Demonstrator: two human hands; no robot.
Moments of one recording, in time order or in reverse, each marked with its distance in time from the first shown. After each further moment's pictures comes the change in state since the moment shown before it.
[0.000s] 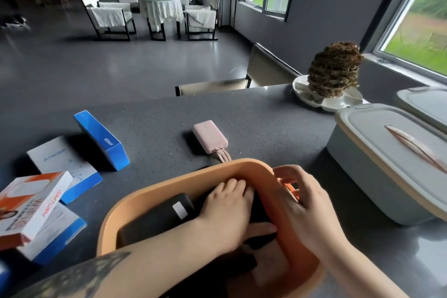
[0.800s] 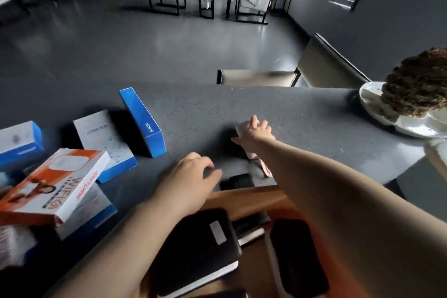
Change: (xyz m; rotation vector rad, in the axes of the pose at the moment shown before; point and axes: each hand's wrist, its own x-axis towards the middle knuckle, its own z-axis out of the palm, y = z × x) left_hand -0.009 -0.142 -0.011 -0.452 0.124 -0.612; right_hand 0.250 -0.014 0.224 -0.604 -0.466 0.162
